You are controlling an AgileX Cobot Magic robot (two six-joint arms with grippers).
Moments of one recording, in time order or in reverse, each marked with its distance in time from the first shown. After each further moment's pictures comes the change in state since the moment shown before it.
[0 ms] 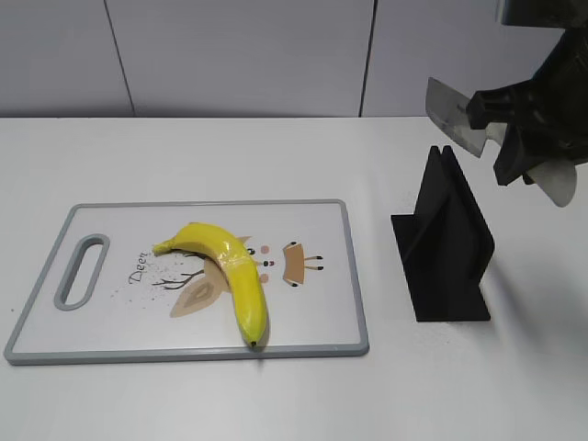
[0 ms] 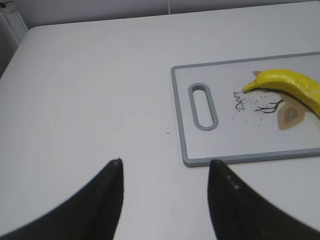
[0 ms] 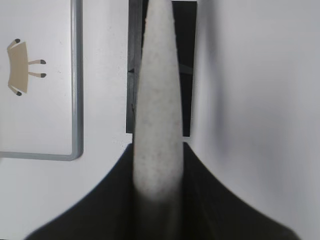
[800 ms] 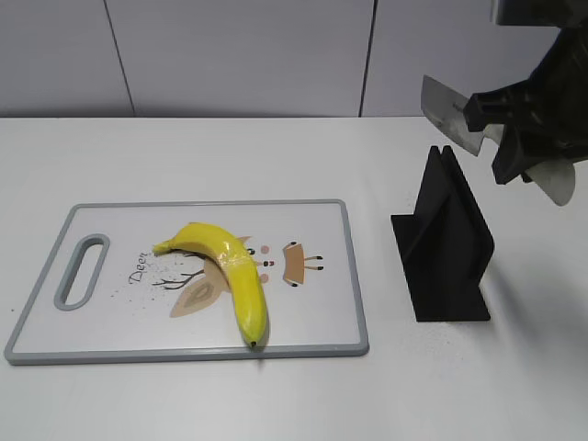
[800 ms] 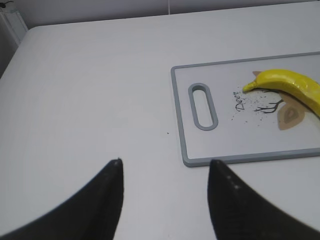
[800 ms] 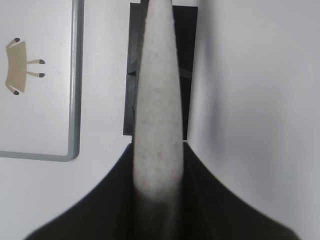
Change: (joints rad) left arm 0.000 0.000 0.000 0.000 0.000 -0.001; right arm 0.015 0.000 0.000 -0.020 -0.009 -0.010
